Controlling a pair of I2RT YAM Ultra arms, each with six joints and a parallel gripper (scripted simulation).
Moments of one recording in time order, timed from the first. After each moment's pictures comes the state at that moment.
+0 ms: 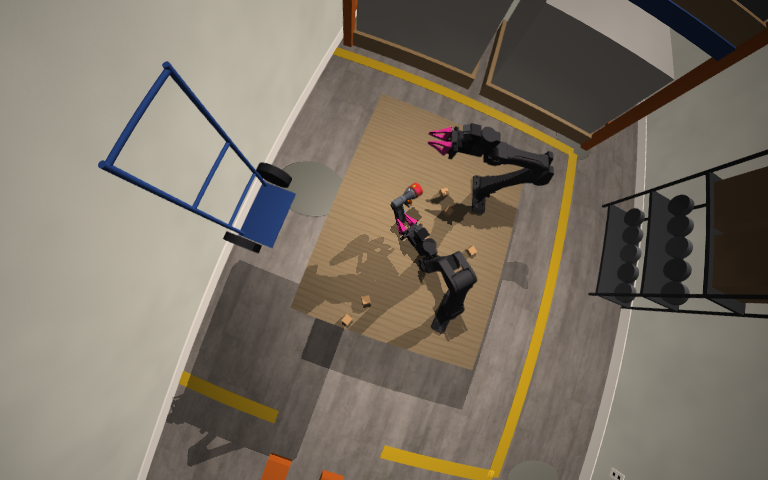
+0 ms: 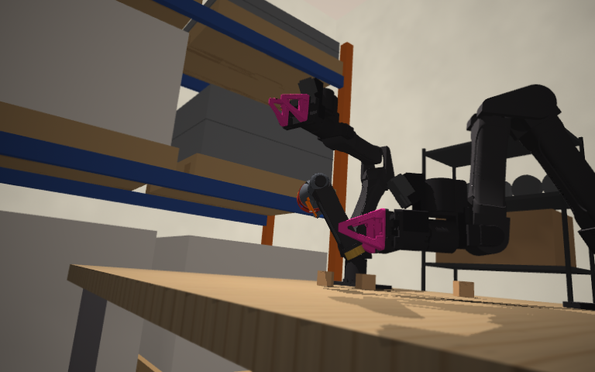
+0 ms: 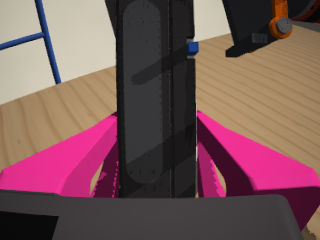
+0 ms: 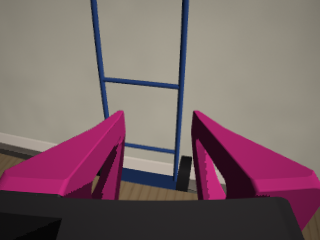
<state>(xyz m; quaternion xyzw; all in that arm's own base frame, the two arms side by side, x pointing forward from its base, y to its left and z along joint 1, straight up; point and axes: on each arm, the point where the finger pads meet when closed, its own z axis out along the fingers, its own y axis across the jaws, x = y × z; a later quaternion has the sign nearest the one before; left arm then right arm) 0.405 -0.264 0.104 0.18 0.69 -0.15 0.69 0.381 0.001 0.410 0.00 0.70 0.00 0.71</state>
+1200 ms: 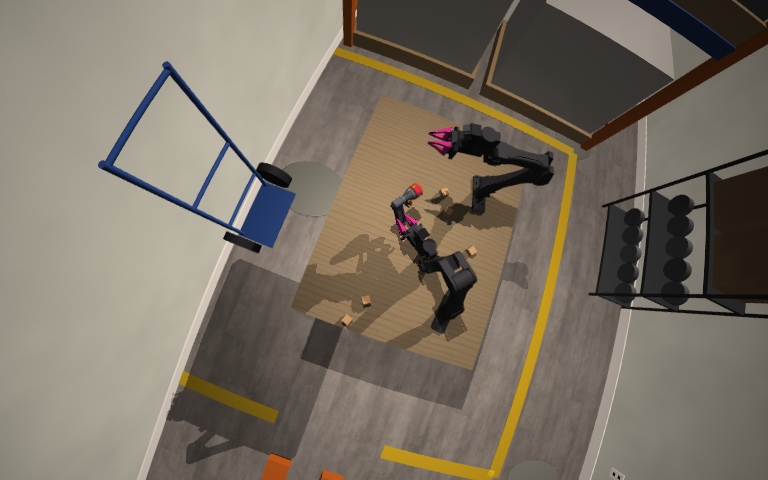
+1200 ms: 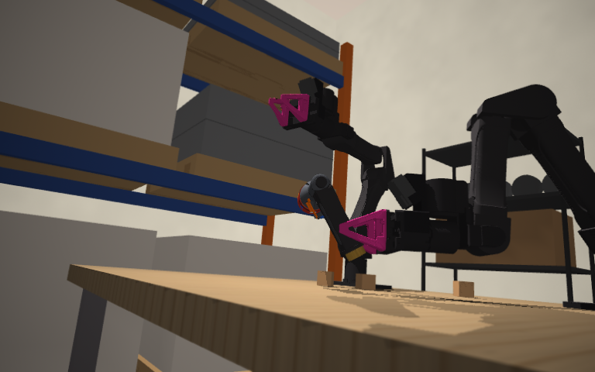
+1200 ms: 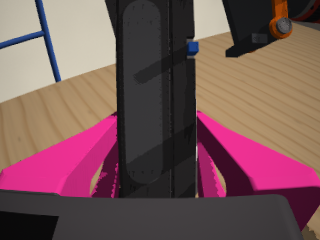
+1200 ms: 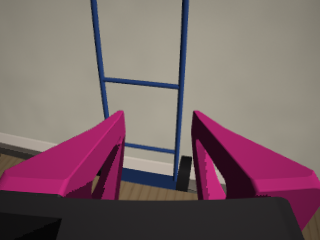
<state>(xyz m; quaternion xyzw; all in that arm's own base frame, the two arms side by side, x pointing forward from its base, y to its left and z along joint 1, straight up) 0.404 -0.263 0.102 0.18 0.69 -0.15 0.69 0.381 0.001 0.410 0.00 0.70 0.00 0.71</state>
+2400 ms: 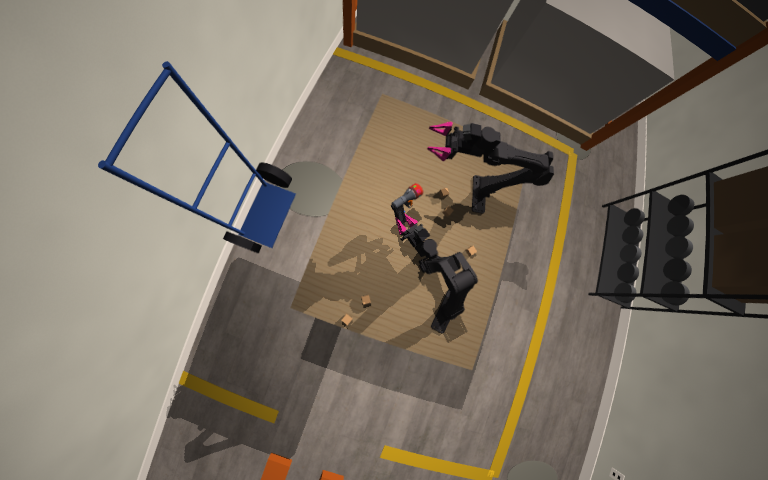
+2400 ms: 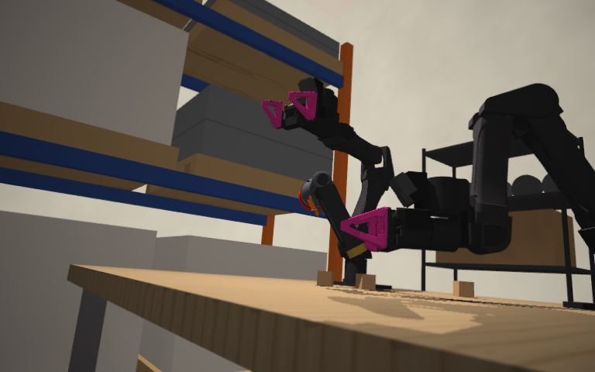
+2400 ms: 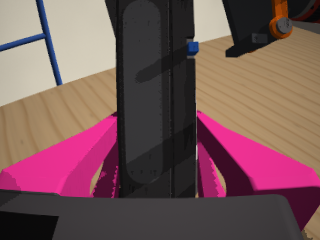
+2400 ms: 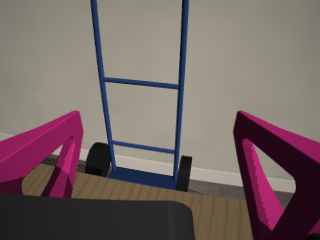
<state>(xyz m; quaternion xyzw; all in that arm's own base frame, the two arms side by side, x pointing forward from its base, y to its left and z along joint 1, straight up) 0.403 -0.261 0.107 0.18 0.69 -0.15 0.69 0.381 0.001 0.410 0.00 0.70 0.00 0.71</state>
